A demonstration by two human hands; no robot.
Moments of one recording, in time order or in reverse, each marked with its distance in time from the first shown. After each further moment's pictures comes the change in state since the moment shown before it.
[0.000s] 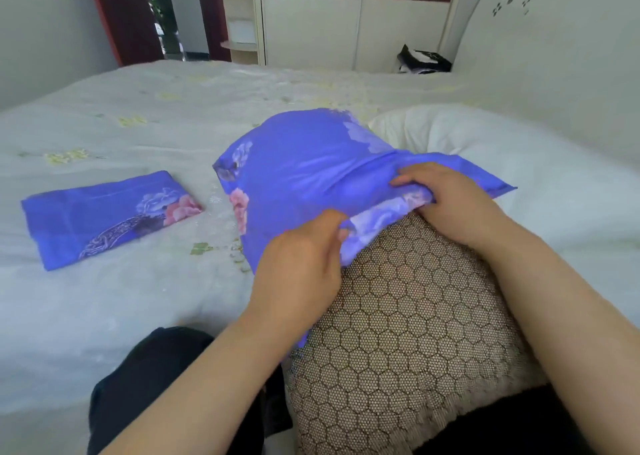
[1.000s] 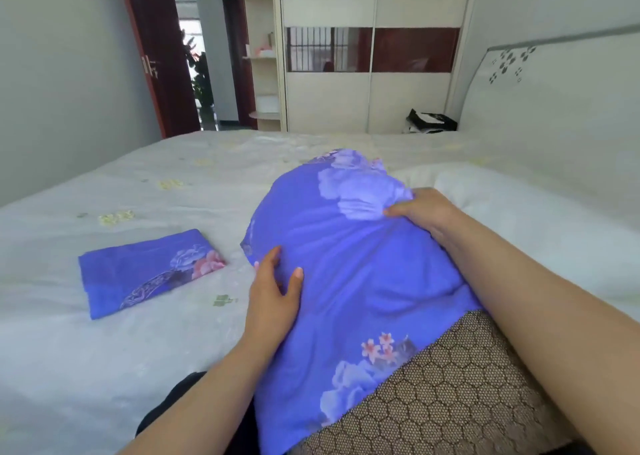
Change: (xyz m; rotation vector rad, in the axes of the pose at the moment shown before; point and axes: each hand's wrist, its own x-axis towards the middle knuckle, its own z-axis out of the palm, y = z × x) left_hand 0.000 -0.067 0.031 -0.517 0.064 -0.621; right_hand 0.071 -0.006 -0.015 0.599 0.004 0.534
